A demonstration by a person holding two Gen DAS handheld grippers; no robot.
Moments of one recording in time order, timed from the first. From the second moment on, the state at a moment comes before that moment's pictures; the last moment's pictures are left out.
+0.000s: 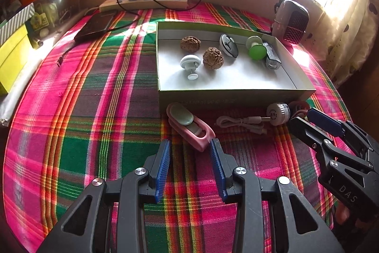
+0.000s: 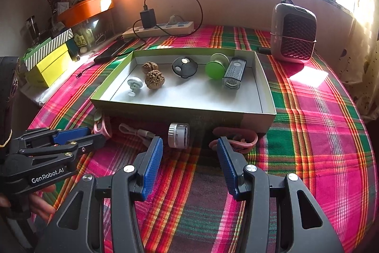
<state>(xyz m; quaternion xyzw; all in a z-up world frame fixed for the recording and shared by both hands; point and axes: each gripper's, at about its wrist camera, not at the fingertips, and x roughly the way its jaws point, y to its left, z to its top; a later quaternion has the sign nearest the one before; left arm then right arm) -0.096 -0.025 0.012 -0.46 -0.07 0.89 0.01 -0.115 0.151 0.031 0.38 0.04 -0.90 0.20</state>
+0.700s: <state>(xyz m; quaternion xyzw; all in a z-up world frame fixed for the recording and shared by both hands) -0.089 -0.056 0.017 -0.45 -0.13 0.88 -0.01 -0.108 0.116 0.030 0.38 0.10 -0.88 0.25</state>
